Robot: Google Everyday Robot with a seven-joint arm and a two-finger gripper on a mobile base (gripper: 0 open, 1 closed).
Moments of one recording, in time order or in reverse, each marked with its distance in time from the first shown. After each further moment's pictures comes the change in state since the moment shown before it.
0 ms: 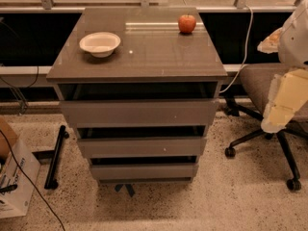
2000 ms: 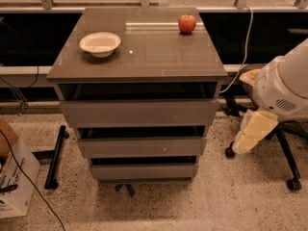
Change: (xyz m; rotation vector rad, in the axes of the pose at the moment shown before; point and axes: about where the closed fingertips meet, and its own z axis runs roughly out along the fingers) arm 0.005 0.006 0.092 0.039 -0.127 0.049
